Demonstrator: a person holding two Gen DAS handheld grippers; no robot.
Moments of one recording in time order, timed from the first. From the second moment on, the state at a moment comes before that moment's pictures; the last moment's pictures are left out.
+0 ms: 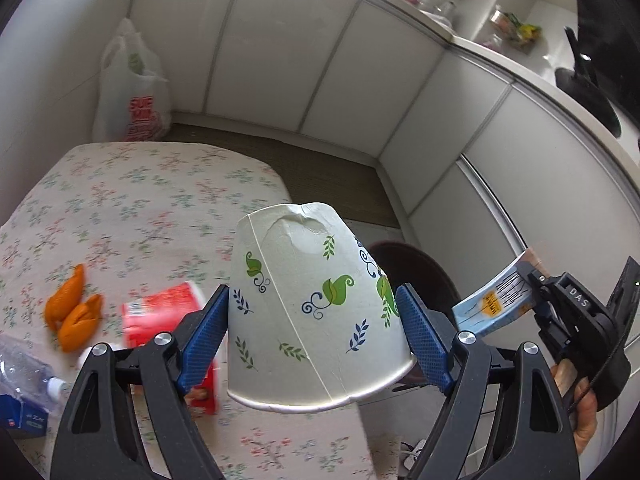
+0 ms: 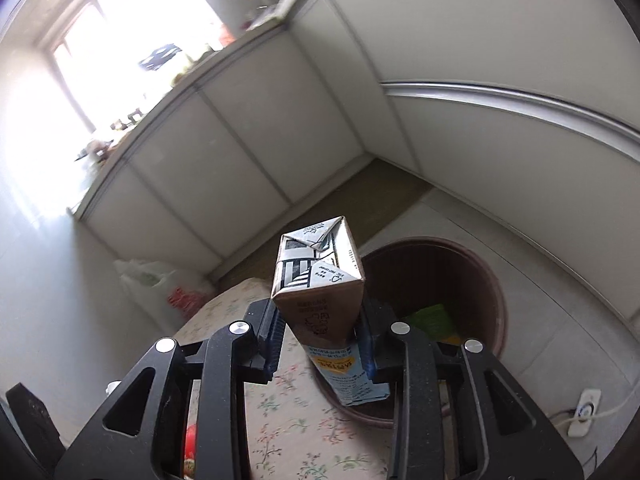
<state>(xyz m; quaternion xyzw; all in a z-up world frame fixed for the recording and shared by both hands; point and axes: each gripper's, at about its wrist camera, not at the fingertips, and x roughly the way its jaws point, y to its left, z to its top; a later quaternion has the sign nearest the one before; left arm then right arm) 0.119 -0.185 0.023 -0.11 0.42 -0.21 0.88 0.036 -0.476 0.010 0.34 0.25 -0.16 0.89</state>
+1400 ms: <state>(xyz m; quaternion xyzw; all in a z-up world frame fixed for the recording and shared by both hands) 0.113 -0.313 -0.007 -0.01 0.42 -0.26 0.87 -0.018 -0.519 -0.017 0.48 0.18 -0.26 0.82</state>
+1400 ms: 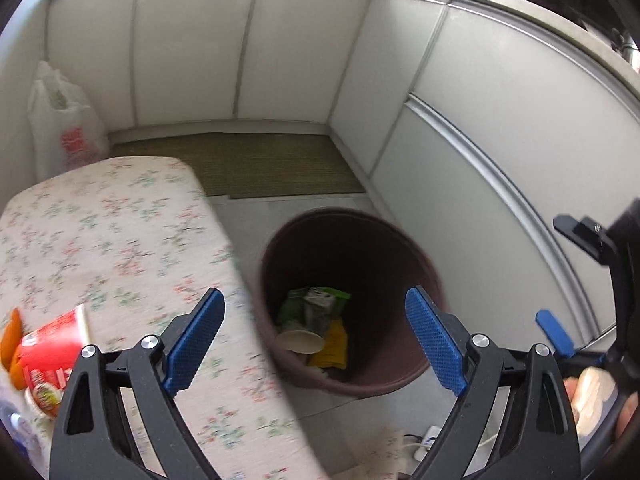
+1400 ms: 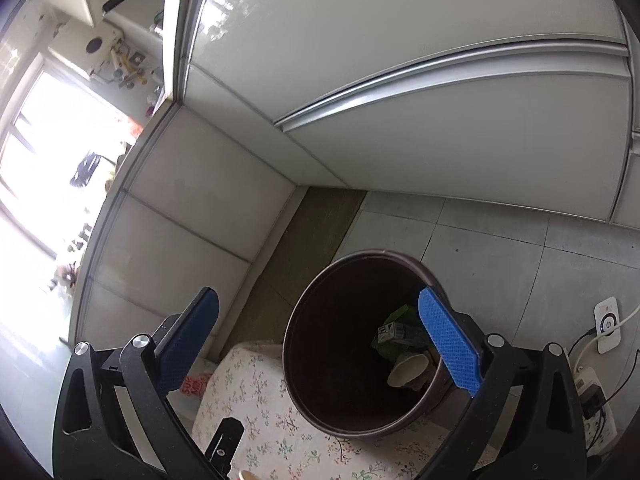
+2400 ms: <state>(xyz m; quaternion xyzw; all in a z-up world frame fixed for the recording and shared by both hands) 0.077 -0.035 -0.025 -0.07 0.42 -0.03 0.90 0.073 -0.284 -0.030 0.19 0.37 -0.05 0.91</state>
